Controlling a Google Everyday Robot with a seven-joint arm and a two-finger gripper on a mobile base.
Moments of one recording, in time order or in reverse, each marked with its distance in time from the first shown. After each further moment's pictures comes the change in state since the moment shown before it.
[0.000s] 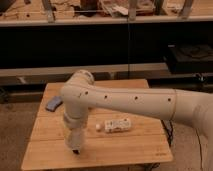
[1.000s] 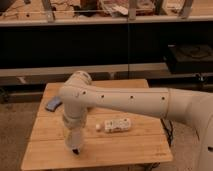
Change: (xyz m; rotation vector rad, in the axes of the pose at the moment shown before) arm 0.009 0.003 0.013 -0.002 -0.013 -0.010
